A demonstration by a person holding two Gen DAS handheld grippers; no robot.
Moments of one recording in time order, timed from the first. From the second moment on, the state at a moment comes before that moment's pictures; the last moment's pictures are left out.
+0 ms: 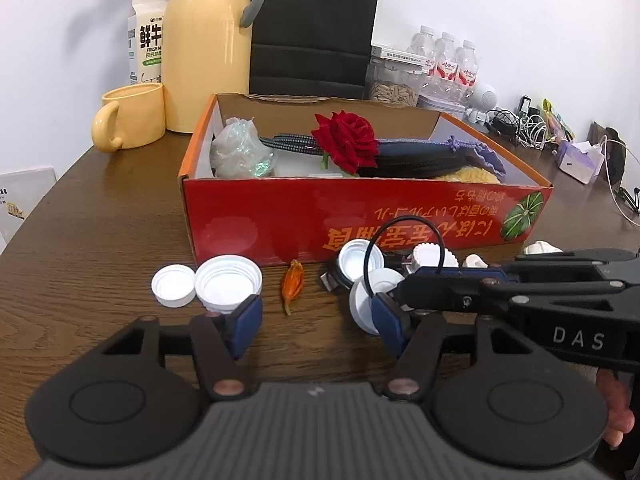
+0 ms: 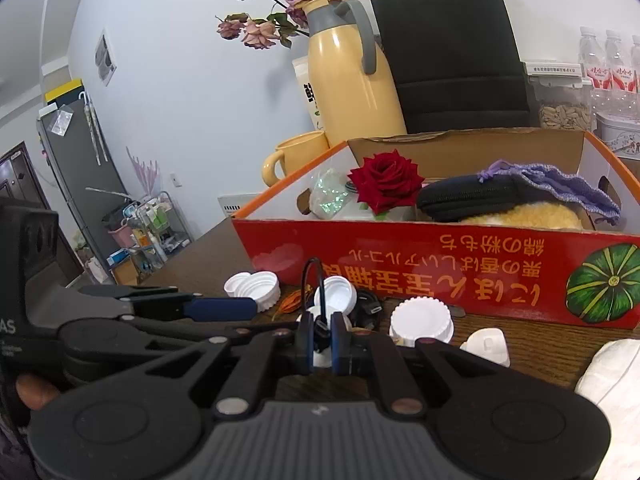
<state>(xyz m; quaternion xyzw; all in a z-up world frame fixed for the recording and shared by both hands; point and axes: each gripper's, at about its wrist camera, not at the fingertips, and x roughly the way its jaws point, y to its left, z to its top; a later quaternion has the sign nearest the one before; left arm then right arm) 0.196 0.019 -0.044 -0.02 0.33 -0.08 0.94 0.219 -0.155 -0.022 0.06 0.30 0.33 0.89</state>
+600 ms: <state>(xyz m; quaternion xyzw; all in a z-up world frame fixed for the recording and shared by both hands) 0.198 0.012 -0.048 -0.03 0.33 -0.06 0.94 0.216 -0.167 -0.022 0.07 0.30 0.34 0.89</state>
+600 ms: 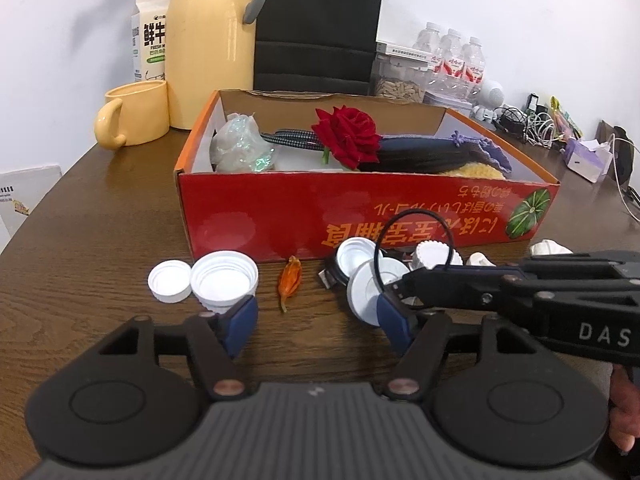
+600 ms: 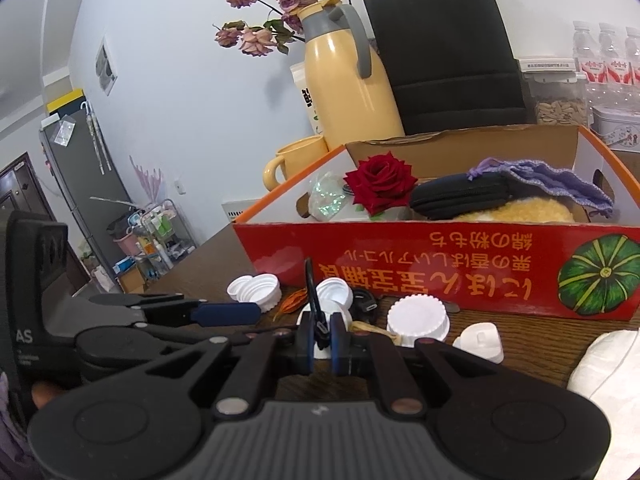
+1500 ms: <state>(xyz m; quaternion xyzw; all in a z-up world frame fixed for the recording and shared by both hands) 0.192 0.005 -0.044 -0.03 0.31 -0.08 0.95 0.231 -0.182 -0.028 0.11 0.31 0.31 0.89</state>
